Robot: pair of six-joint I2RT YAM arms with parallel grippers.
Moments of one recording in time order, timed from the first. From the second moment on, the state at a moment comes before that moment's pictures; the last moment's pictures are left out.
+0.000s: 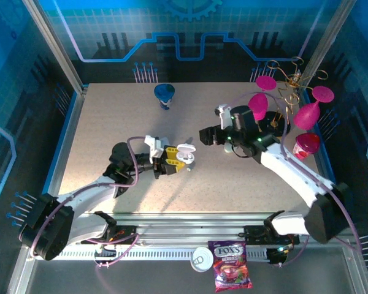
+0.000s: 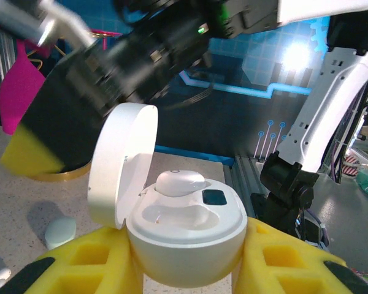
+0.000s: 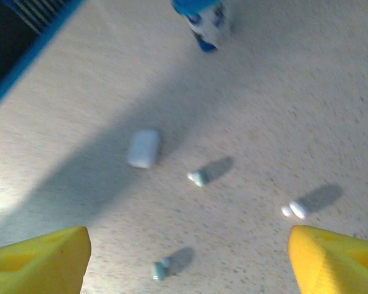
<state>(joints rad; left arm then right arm) -0.47 1.16 0.43 0.85 0.96 -0.22 0.49 1.36 1.07 -0.37 -0.17 0.23</state>
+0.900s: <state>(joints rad) -0.47 1.11 0.42 0.81 0.96 -0.21 0.39 2.05 1.45 -0.55 -0.09 0.27</state>
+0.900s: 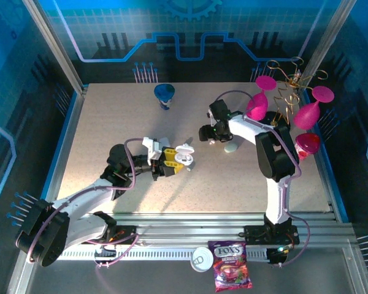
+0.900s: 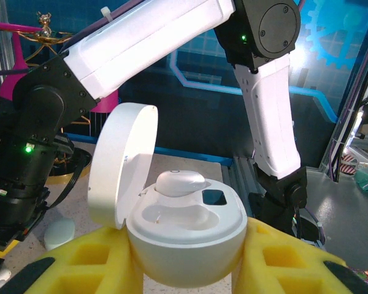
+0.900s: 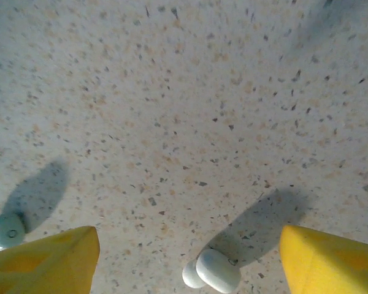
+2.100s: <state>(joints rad) -0.47 1.10 0.42 0.78 0.95 -0.19 0.42 1.94 1.32 -0.48 -0.27 0.21</state>
